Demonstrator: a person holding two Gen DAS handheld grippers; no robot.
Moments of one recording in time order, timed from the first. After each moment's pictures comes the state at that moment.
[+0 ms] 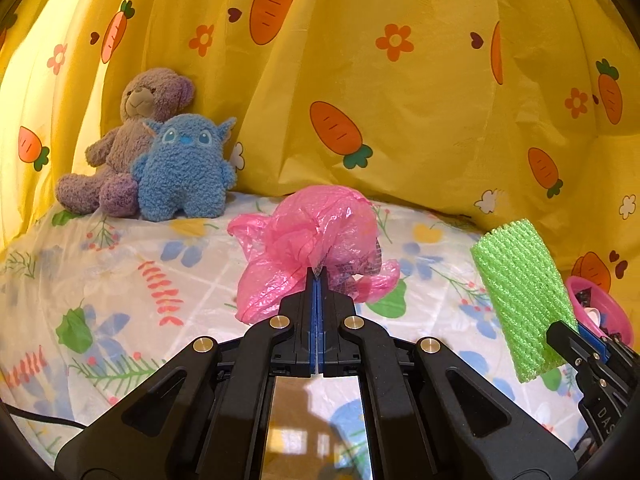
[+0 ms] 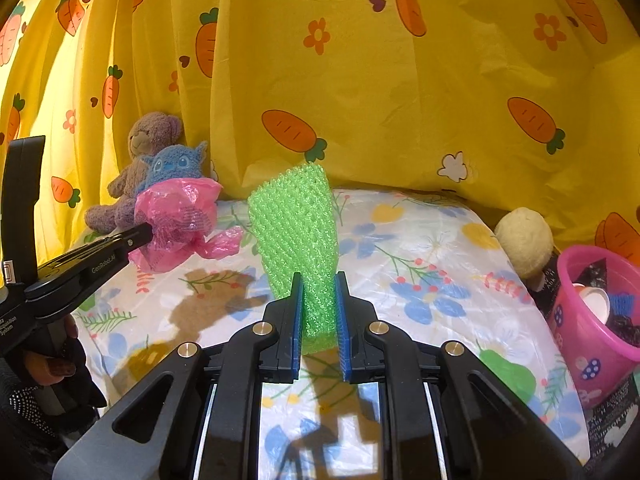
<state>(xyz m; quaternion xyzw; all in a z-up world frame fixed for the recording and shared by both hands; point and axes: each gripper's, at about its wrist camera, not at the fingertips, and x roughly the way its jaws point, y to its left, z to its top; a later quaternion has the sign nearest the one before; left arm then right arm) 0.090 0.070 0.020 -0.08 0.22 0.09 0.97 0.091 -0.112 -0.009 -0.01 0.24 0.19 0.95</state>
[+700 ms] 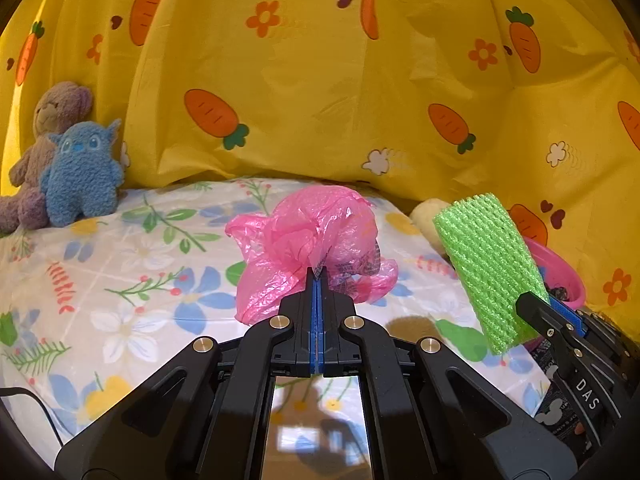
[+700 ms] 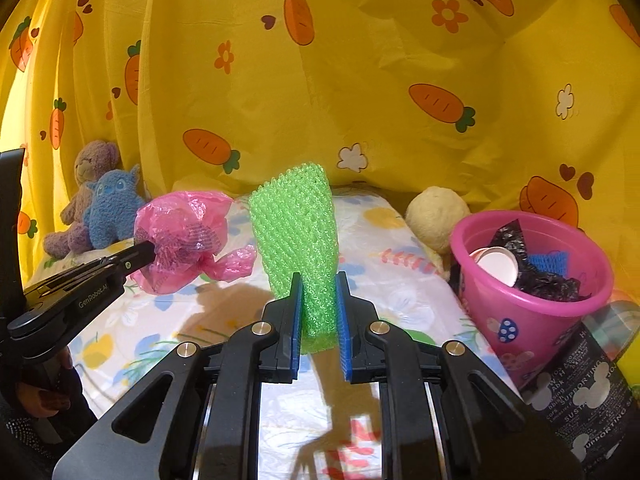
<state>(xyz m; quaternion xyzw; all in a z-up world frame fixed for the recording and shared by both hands) 0.101 -0.049 0.010 -0.04 0.24 -0.05 0.97 0.066 -0.204 -0.013 0.03 0.23 0.09 0.97</state>
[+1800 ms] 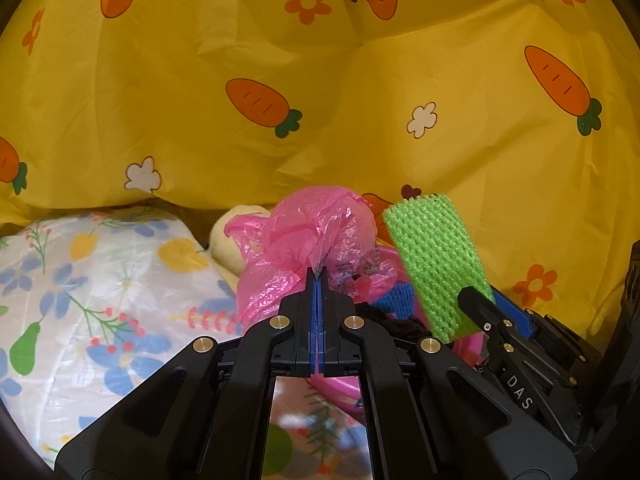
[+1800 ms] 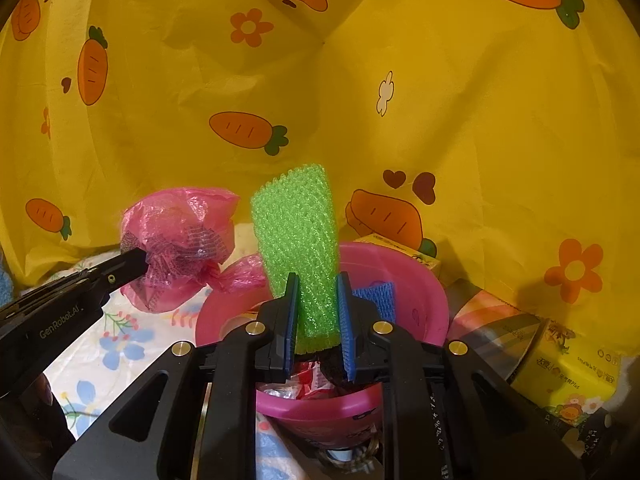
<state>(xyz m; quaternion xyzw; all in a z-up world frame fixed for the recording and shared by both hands) 0.192 -0.270 0.024 -0.03 0.25 -0.29 0.92 0.105 -0.381 -0.003 0.07 0.20 -0.14 0.97</state>
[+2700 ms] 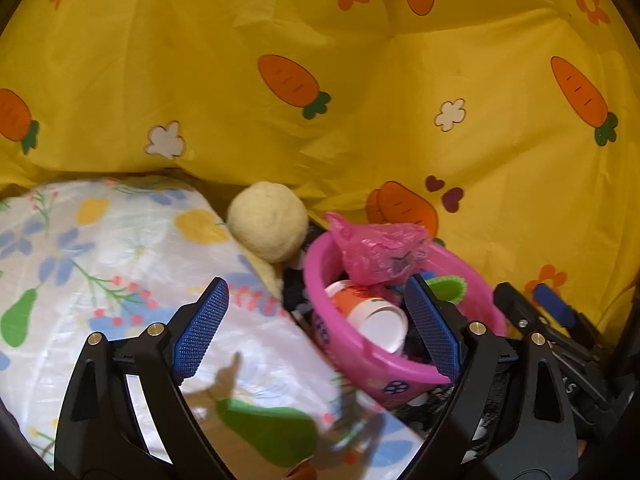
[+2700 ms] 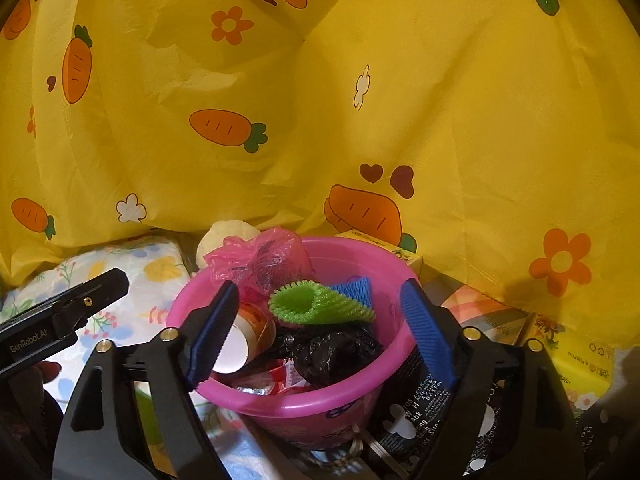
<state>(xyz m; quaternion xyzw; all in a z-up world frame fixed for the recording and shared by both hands) 0.195 -0.230 -0.004 -0.05 0.27 -0.25 0.93 0.095 -0.383 -0.013 0.05 0.20 -0.17 0.96</state>
